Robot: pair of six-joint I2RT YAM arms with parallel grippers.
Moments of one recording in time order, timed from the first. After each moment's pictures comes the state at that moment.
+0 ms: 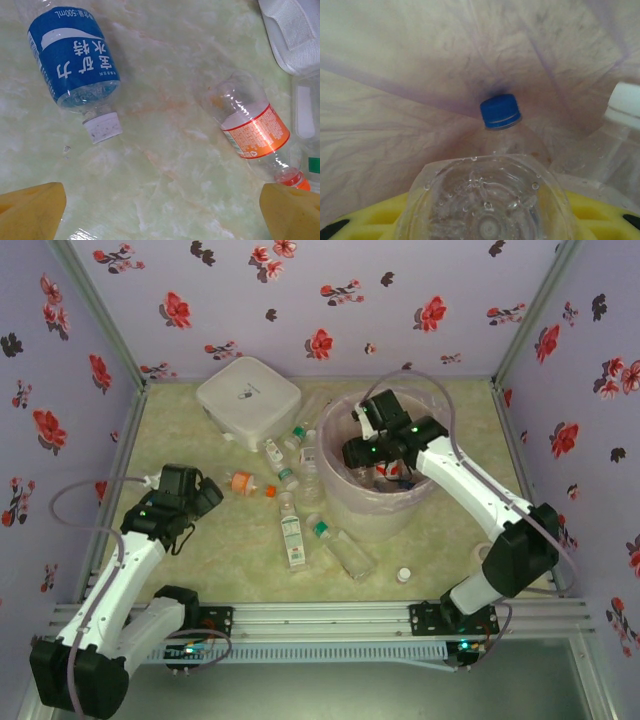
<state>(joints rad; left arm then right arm) -0.26 0.87 0.73 -0.82 -0.27 -0.81 0.58 1.53 1.40 -0.84 -0.06 0.25</state>
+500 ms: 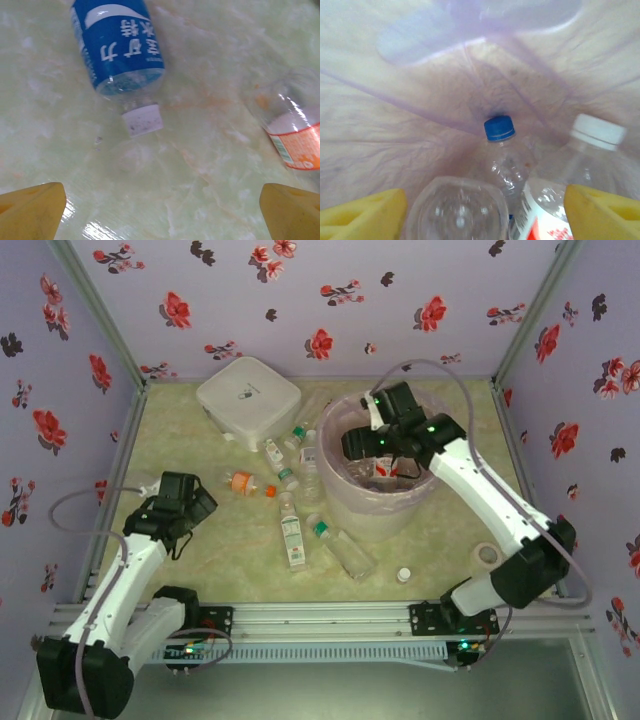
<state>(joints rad) -0.20 0.87 0.65 -0.82 -0.31 -0.84 0.57 1.43 1.47 -0.88 -0.03 0.25</state>
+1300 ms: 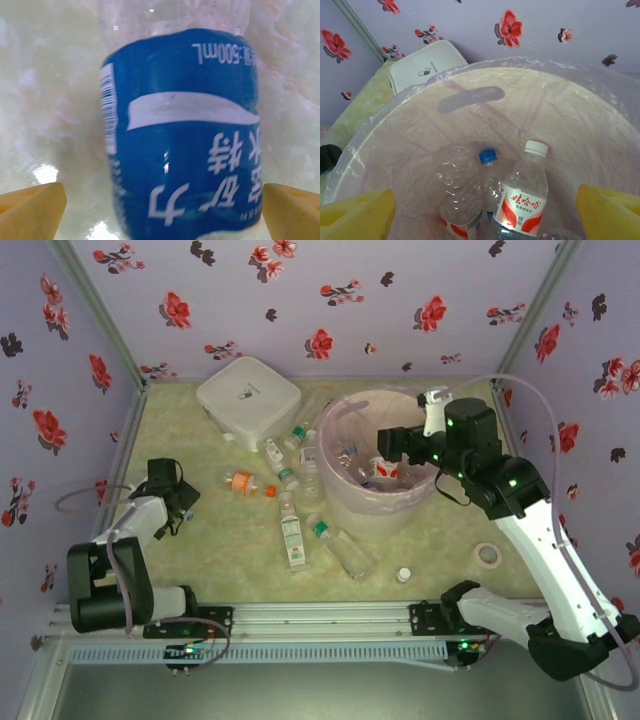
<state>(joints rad) 0.09 1.33 0.63 -0.43 -0.24 -0.77 0.51 1.04 1.39 -0.83 -0.01 0.24</state>
